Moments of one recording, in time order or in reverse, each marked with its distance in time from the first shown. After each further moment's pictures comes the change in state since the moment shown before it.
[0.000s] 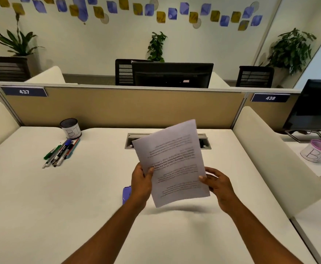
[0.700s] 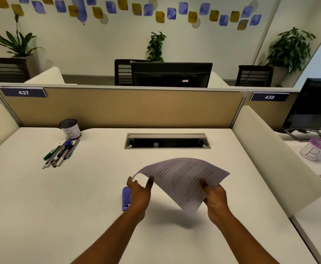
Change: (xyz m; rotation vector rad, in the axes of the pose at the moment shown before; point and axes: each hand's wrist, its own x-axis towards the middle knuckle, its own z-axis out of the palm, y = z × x) left_hand -0.013 -0.028 -0.004 0.042 0.186 -0.369; right_hand -0.017 0.033 0.025 0.170 0.272 0.049
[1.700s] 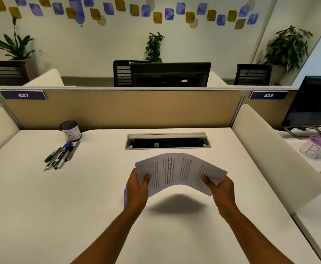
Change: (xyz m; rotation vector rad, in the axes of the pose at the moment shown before) left_hand 0.009 0.004 -0.017 0.170 -0.048 0.489; right_hand 0.005 -0.016 -0.011 -0.269 0.029 -0.275
